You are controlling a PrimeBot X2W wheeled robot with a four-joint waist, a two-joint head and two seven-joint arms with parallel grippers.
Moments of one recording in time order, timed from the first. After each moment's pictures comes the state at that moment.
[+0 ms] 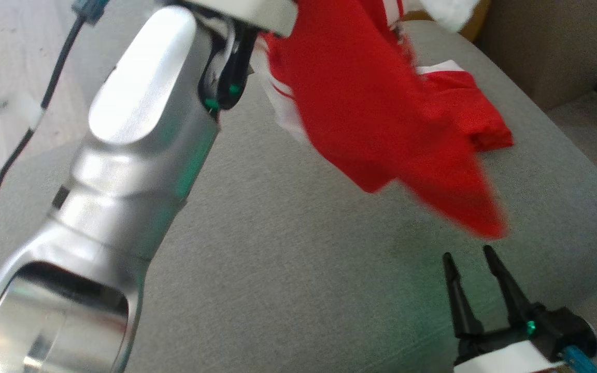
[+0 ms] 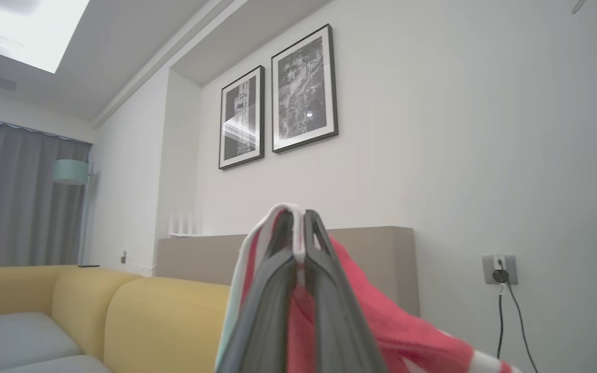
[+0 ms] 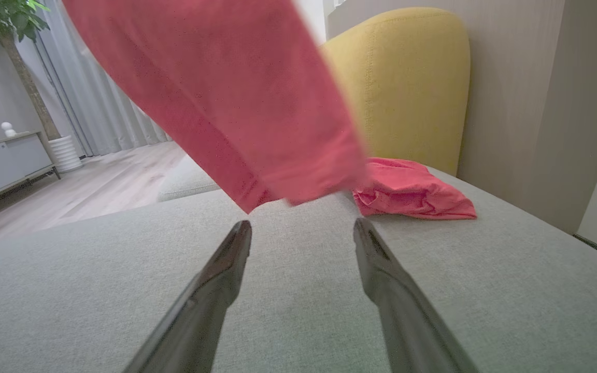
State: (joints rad) left arm -1.16 0.03 -0.58 0.54 -0.64 -0.02 -0.21; right arm 0.17 -0.06 0.15 0.07 0.13 0.12 -0.25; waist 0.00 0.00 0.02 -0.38
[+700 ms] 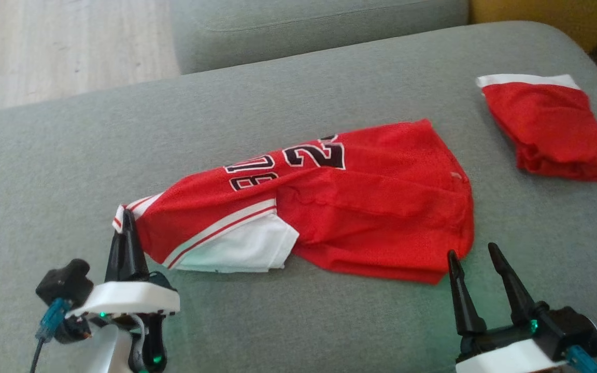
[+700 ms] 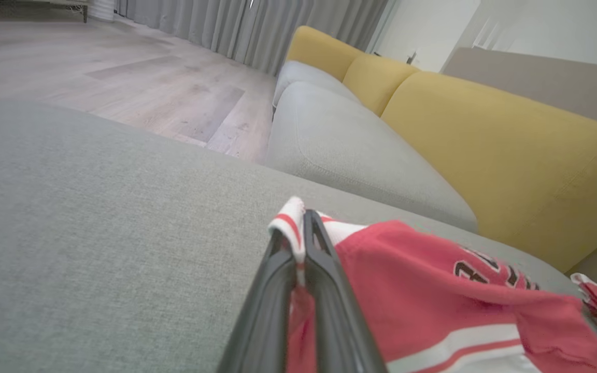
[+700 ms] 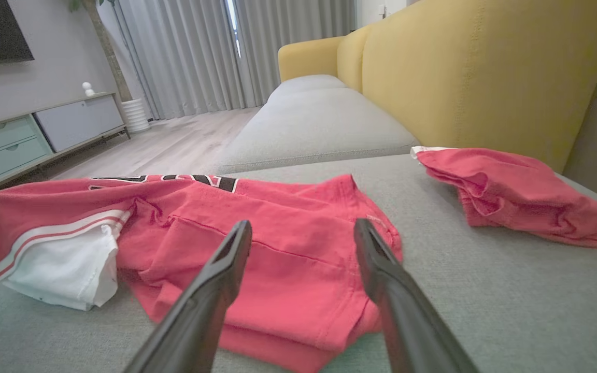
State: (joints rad) left arm -0.20 0.11 -0.18 0.43 -0.60 0.01 -0.25; right arm 0.17 -0.05 0.12 0.06 0.12 0.12 -0.25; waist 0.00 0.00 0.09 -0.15
